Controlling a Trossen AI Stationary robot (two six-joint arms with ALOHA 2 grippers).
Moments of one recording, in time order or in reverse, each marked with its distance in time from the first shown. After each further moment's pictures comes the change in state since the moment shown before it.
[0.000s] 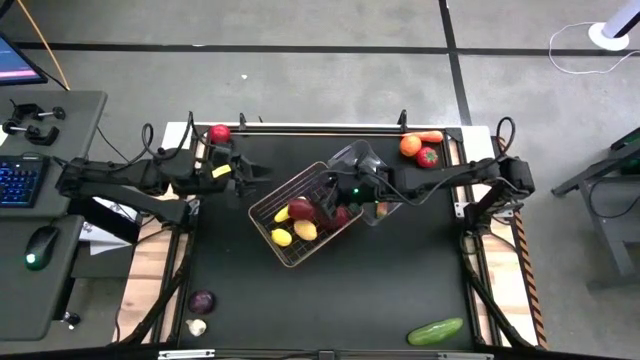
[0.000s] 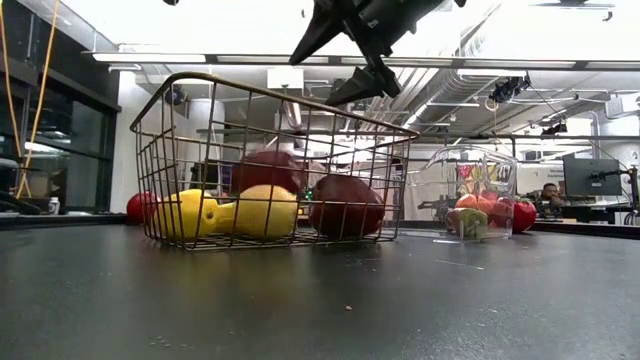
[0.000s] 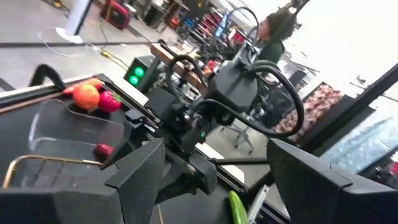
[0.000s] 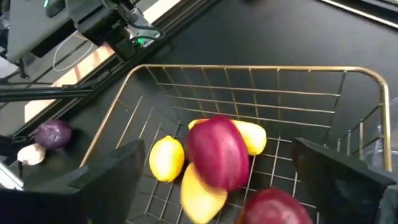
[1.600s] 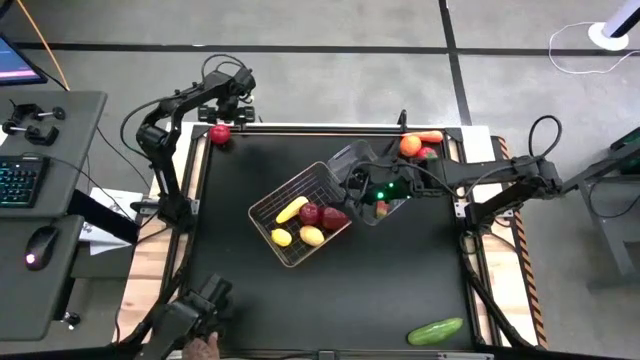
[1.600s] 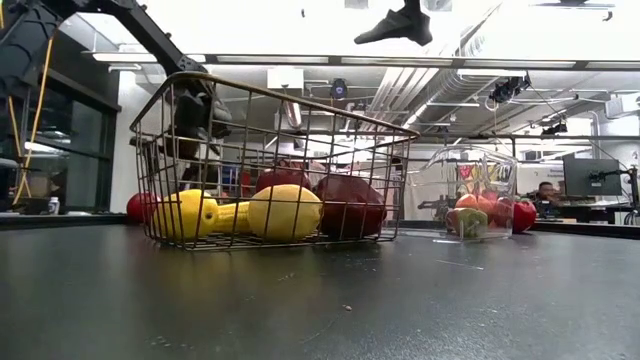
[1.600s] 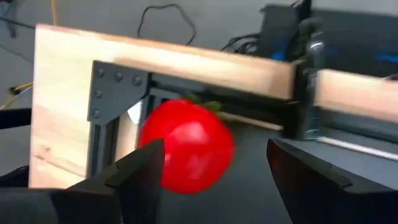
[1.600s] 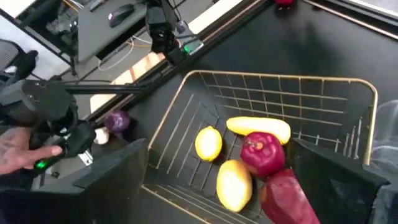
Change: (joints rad) left arm 1.218 1.060 0.548 -0.970 -0.142 0.024; right arm 0.044 -0.226 0.017 -0.160 -0.069 0.001
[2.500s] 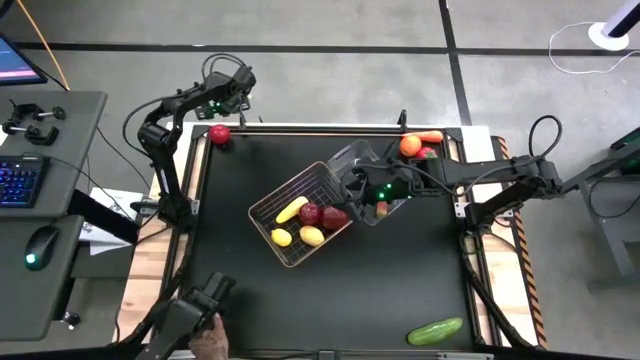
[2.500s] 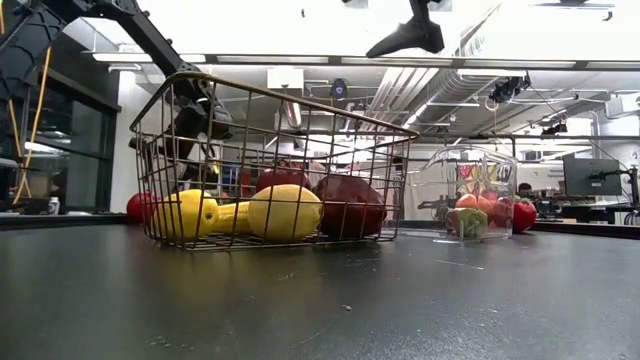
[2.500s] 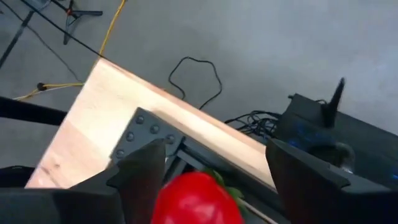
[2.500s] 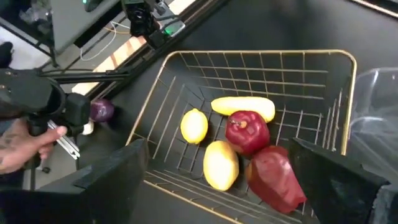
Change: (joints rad) left arm -0.003 0.024 -0.011 0.134 -0.254 -0.239; right arm 0.000 0.000 0.000 -0.093 0.002 0.053
